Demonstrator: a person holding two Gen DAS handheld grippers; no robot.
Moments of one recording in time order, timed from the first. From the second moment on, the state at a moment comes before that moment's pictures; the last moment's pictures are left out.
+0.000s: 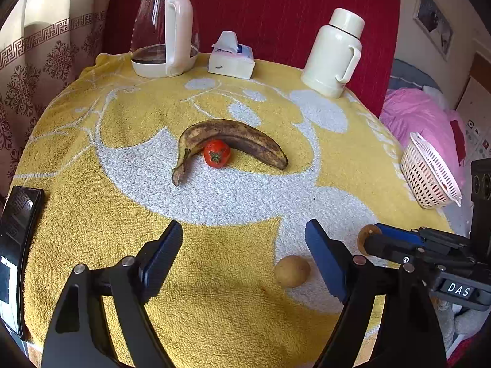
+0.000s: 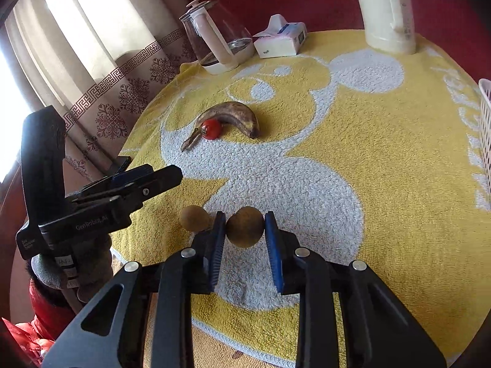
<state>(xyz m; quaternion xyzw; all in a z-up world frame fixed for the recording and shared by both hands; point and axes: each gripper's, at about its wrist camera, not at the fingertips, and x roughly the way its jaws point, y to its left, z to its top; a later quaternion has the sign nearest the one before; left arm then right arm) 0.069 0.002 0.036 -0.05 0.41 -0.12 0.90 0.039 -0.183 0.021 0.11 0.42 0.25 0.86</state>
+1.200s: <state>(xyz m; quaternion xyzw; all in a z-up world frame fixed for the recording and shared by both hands) 0.047 -0.036 0.026 0.01 0.41 -0.17 0.90 0.032 -0.271 0.059 0.17 0.35 0.17 0.91</state>
